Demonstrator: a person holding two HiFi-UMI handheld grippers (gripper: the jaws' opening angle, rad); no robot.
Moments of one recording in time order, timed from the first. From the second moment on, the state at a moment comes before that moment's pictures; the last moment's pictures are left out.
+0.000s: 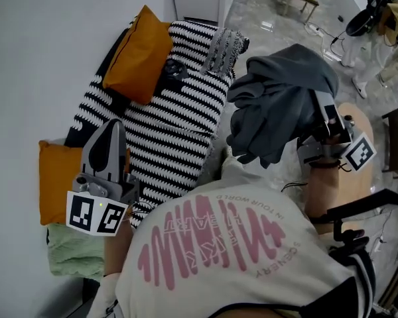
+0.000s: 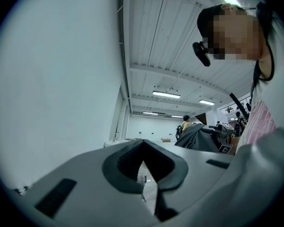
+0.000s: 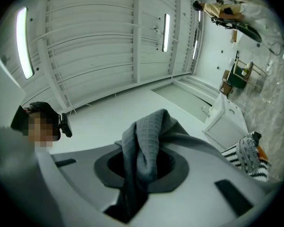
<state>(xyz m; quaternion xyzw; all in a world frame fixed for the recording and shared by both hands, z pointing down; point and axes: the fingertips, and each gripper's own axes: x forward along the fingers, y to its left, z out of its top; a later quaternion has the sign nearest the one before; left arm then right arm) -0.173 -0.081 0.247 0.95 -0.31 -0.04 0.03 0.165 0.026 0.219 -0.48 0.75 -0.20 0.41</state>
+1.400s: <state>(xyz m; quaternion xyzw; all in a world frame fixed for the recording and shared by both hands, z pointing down) -0.146 -0.159 0.233 0.87 -0.50 -0.02 0.01 0.212 -0.212 0.224 -0.33 0.83 -0.26 0.38</state>
